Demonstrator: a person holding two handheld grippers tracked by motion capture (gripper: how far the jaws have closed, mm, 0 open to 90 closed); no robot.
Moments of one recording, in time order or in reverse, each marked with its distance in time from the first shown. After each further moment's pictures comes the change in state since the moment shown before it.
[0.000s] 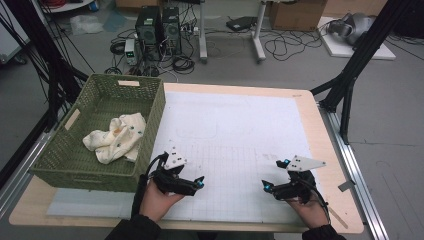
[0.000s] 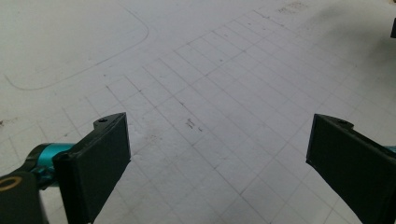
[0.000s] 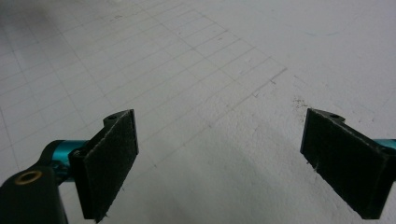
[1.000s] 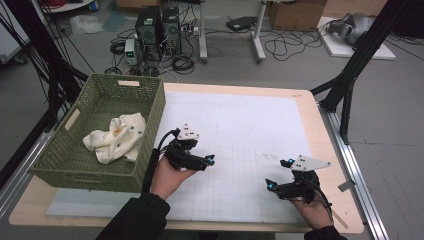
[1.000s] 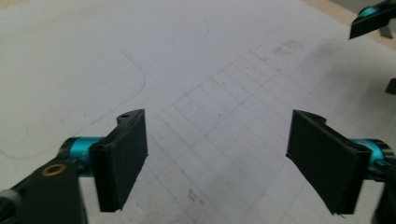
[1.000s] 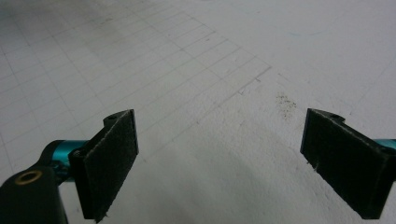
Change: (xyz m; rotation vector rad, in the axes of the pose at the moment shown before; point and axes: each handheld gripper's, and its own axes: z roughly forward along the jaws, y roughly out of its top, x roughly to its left) left arm 0.013 0.065 0.019 0.001 -0.064 -0.014; right arm -0.005 -0.002 -0.007 -0.010 -0.025 0.011
